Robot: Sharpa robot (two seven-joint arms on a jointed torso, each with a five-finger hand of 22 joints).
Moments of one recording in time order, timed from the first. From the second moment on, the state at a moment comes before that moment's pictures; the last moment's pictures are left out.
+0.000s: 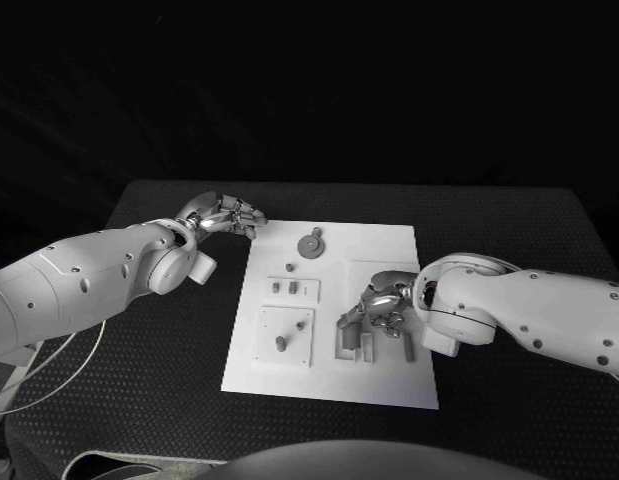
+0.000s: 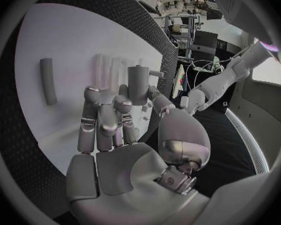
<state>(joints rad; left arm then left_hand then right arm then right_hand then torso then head) 1.18 -0.70 -0.14 1.07 -0.38 -0.15 0.30 1.07 -0.07 0.38 -0.29 0.06 0.86 0.18 0.31 0.41 1.11 0.15 0.07 0.19 0.85 0.10 0.74 0.34 0.01 0.92 0.01 0.07 0.96 1.18 -0.74 -0.17 1.58 -0.91 0.01 -0.49 0.74 0.00 0.53 -0.23 0.05 1.08 0.05 0.30 0.63 1.23 -0.05 1.03 1.15 1.28 -0.14 1.46 0.99 0.25 1.16 -0.02 0.78 1.31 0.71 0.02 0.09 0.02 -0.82</state>
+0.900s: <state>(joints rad) 1.18 -0.70 -0.14 1.08 -0.38 -0.14 0.29 1.06 -0.07 0.37 -0.29 0.06 0.86 0.18 0.31 0.41 1.10 0.15 0.07 0.19 0.85 0.10 0.73 0.34 0.01 0.92 0.01 0.07 0.95 1.16 -0.73 -0.18 1.57 -0.96 0.02 -0.51 0.71 0.00 0.54 -0.22 0.04 1.08 0.05 0.30 0.63 1.23 -0.05 1.03 1.14 1.27 -0.14 1.46 0.99 0.25 1.16 -0.02 0.78 1.31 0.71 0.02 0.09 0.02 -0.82</state>
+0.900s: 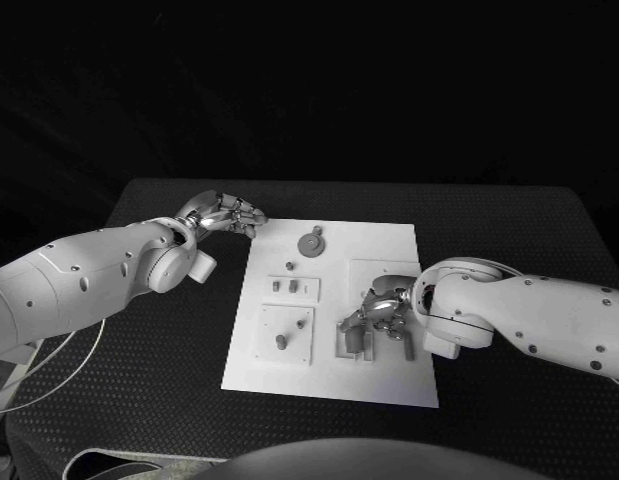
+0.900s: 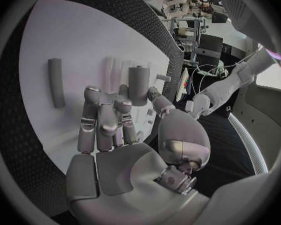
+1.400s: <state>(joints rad) 1.18 -0.70 -0.14 1.08 -0.38 -0.14 0.29 1.06 -0.07 0.36 -0.29 0.06 0.86 0.18 0.31 0.41 1.10 0.15 0.07 0.19 0.85 0.10 0.73 0.34 0.01 0.92 0.01 0.07 0.95 1.15 -0.73 -0.18 1.57 -0.95 0.02 -0.51 0.69 -0.01 0.59 -0.24 0.05 1.08 0.05 0.30 0.63 1.23 -0.05 1.03 1.14 1.27 -0.14 1.46 0.99 0.25 1.16 -0.02 0.78 1.31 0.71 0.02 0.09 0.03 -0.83</state>
